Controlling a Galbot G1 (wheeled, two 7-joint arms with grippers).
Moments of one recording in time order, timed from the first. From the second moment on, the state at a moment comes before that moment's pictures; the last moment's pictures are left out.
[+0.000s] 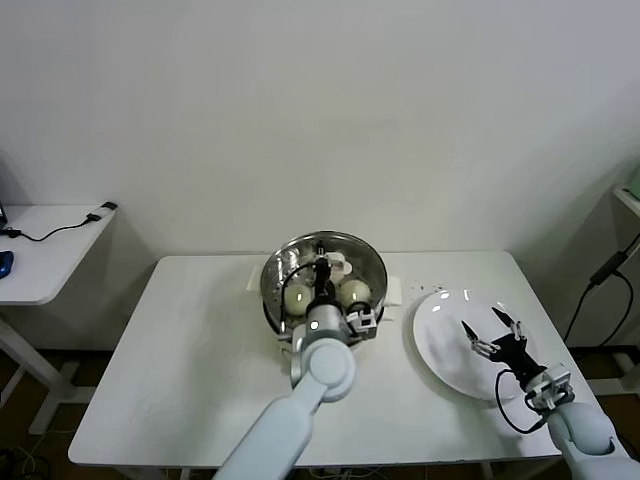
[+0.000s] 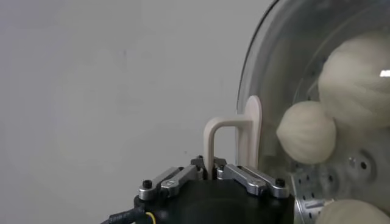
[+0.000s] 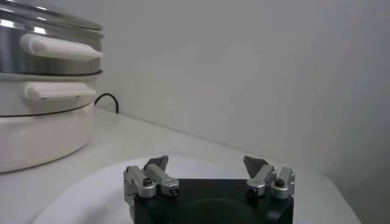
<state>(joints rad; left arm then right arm) 0.82 -1.53 0.13 -1.61 1.57 0.74 0.30 -1.16 0.96 0.49 1.29 0.40 0.25 -0.37</state>
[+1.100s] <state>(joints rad) 0.83 -1.48 0.14 -1.64 1.54 0.74 0.33 -1.16 0.97 0.52 1.27 0.37 0.26 -0.39</state>
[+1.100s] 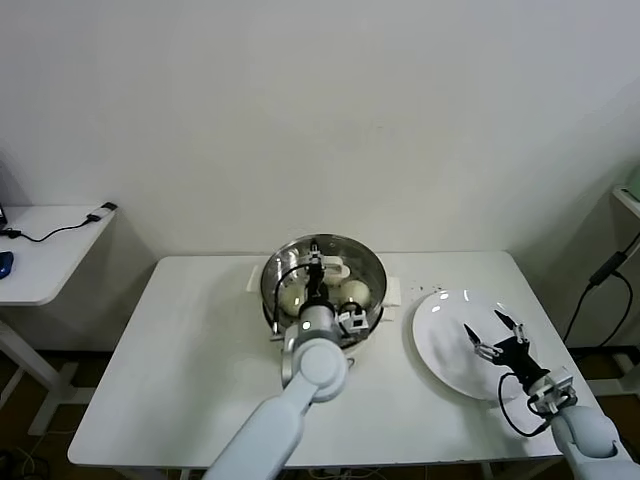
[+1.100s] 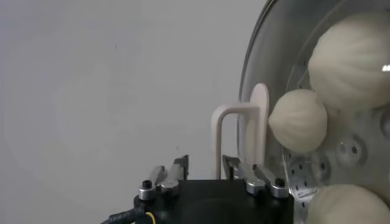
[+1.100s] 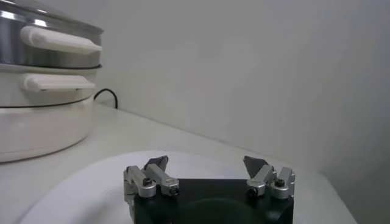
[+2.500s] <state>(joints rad) 1.41 -1.29 -0.40 -2.13 0.55 0.44 0.04 -1.23 1.01 0.57 1.42 0.33 0.16 -0.33</state>
